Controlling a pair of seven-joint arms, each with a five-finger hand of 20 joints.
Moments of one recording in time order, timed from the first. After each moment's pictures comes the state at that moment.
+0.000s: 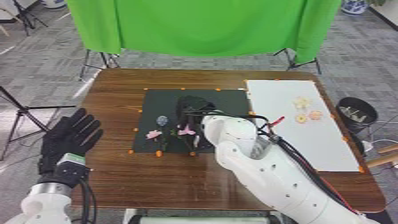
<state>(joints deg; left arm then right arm) 130.2 -47.4 -94.6 -124.1 7.8 18.8 26.5 -64.2 -71.7 42.7 -95.8 -125.7 -18.5 24.9</state>
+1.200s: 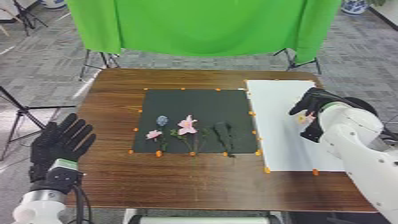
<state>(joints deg) 133.9 -47.8 -96.6 -124.7 5.2 18.2 29.5 -78.6 -46.8 73.4 -100.2 -112.5 -16.9 42.2</state>
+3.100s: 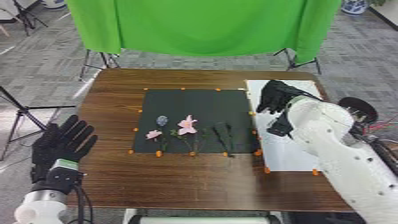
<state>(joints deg) 133.6 -48.5 -96.5 -124.7 4.1 18.3 28.5 -73.4 -55.0 67.1 -104.5 -110.2 -19.1 35.5</state>
